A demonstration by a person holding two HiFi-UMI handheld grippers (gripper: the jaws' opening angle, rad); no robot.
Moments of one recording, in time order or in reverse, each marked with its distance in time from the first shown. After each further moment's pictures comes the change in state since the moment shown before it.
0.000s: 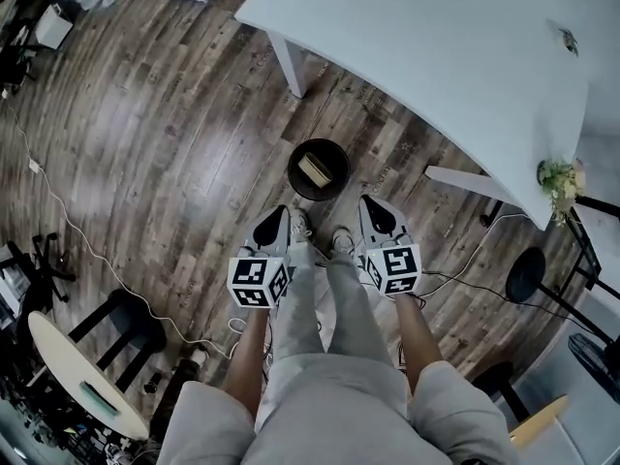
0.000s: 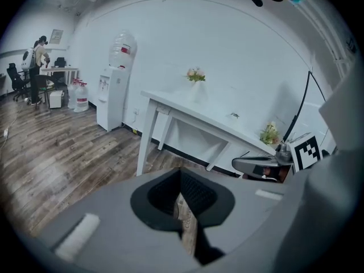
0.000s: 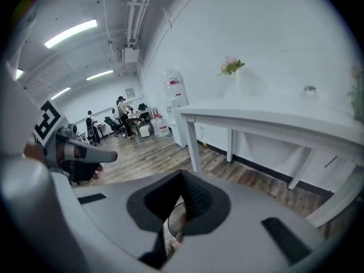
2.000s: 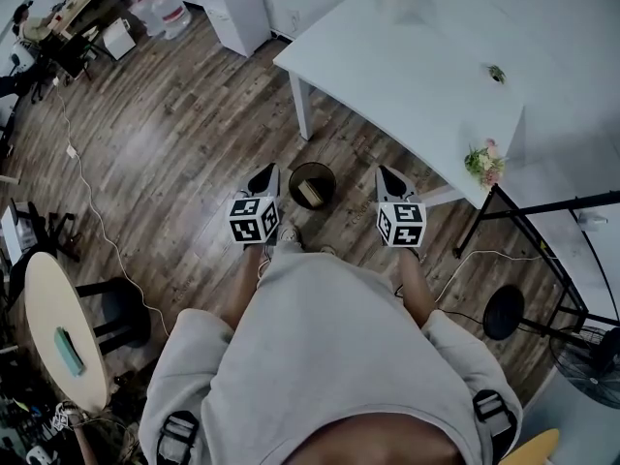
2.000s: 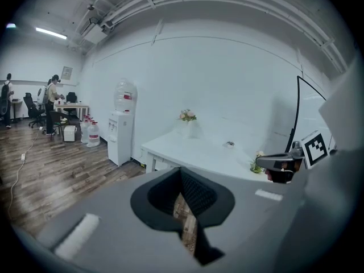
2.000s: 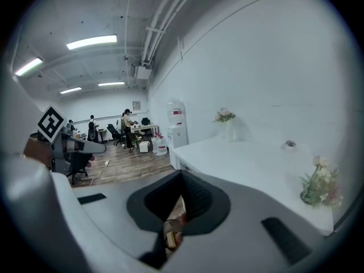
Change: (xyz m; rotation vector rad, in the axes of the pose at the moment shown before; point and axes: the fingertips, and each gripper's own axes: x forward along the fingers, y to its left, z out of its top) left arm -0.167 -0.104 0.113 0.089 -0.280 0.114; right arm -0.213 -0.016 0.136 -0.148 -0.209 -0.055
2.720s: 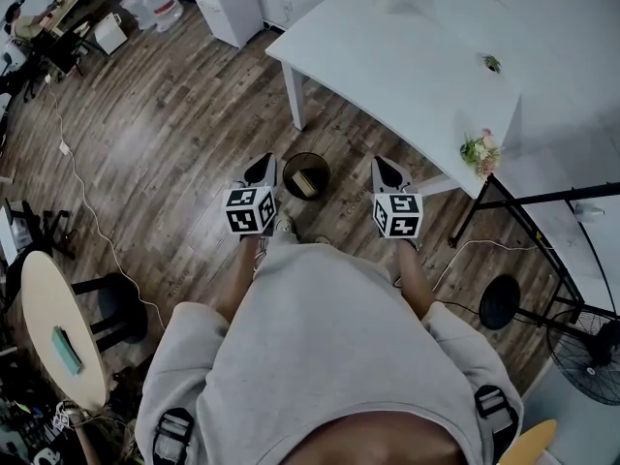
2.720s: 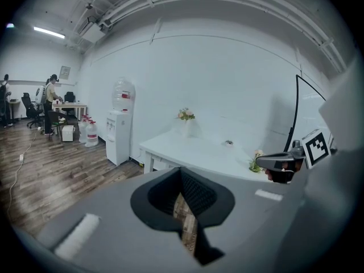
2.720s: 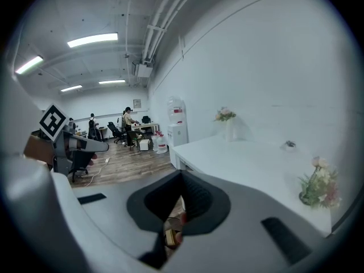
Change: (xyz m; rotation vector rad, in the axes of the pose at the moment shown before) left arm 0.005 -0.005 -0.002 0.008 0.004 -0.011; right arm -0.002 0.000 -0.002 -0.016 0.011 0.003
